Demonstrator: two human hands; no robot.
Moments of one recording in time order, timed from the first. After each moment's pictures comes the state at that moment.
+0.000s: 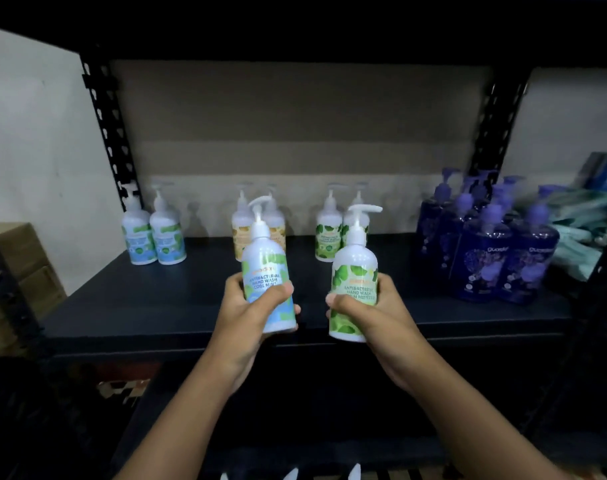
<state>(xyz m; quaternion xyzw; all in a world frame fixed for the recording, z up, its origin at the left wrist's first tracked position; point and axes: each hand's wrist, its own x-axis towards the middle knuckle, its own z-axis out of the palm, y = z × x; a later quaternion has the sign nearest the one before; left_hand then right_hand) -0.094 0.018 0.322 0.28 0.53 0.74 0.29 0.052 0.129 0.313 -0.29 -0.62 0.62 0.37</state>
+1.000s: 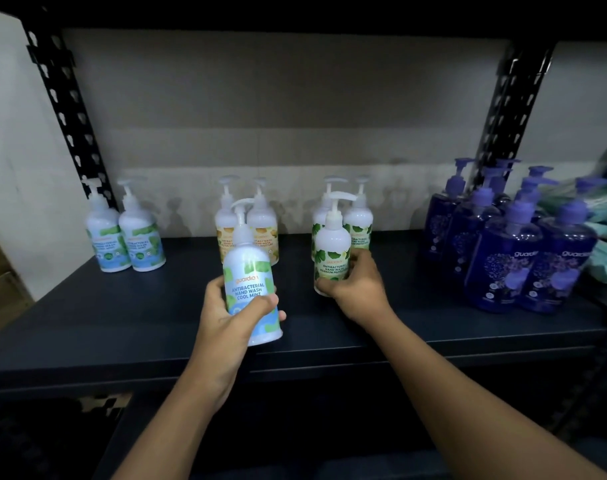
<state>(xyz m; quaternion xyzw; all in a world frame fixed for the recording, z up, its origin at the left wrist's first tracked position) -0.134 0.053 0.299 0.28 0.55 0.74 0.27 -0.034 0.243 0.282 -0.39 -0.73 0.40 0.39</state>
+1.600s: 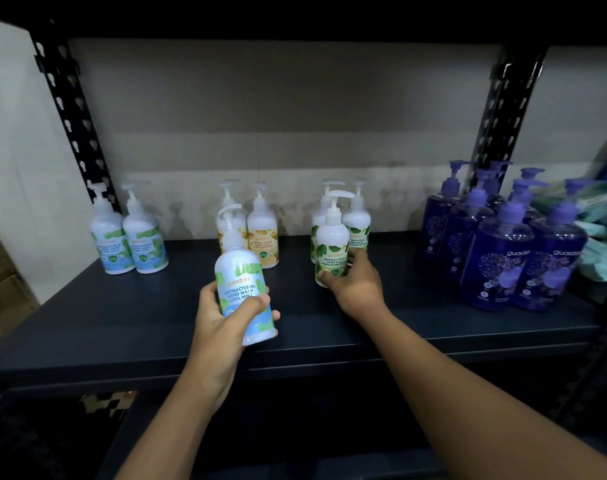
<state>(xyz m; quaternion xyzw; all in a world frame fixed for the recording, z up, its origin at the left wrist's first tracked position) -0.136 0.048 0.295 0.27 0.53 0.76 0.27 -0.036 0.247 0.288 -0.42 -0.73 0.39 0.37</state>
